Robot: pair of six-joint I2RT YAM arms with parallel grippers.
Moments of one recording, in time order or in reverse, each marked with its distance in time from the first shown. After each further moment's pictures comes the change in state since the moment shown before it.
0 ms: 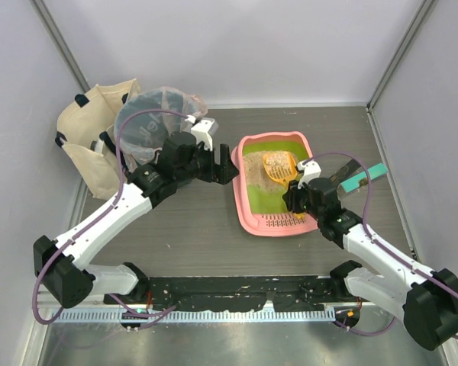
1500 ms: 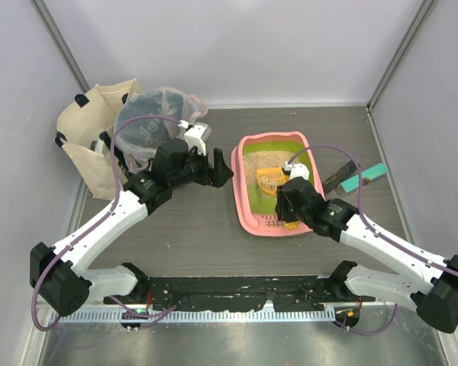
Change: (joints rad) left arm 0.053 -0.062 -0.131 0.116 0.023 0.035; right arm 0.288 0.042 0.304 -0.542 0.248 0.305
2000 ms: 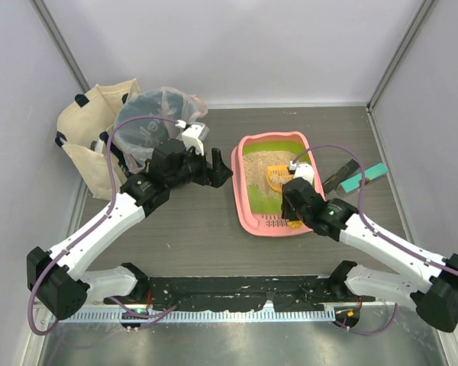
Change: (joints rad) left arm 0.000 -0.026 -0.003 0.002 0.003 -0.001; right arm 0.046 0.056 -0.001 -0.034 0.109 0.033
